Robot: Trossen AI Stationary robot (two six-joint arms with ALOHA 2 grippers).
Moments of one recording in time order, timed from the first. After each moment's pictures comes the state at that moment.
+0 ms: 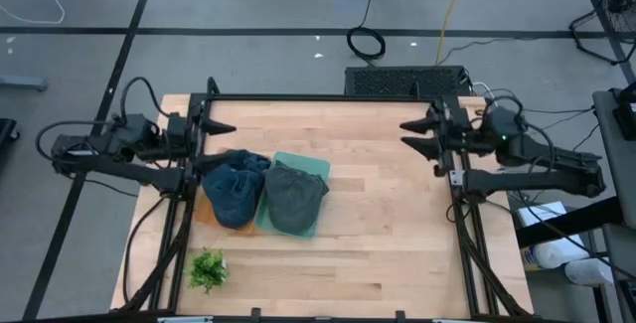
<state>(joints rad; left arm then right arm) -0.09 0.55 0.83 -0.23 -0.17 -0.09 -0.16 0.62 0.77 0.00 -0.10 0.20</state>
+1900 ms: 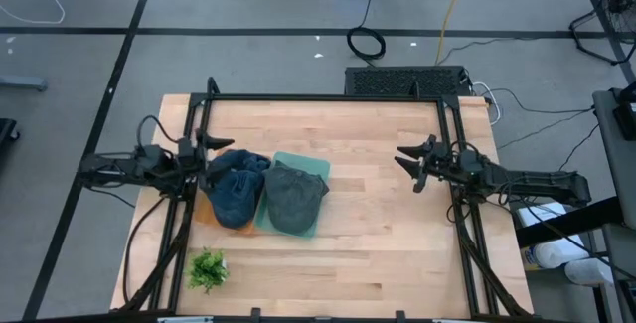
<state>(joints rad) -0.12 0.00 0.18 -0.01 -0.36 -0.02 -0.13 0.21 0.02 0.19 0.24 0.23</state>
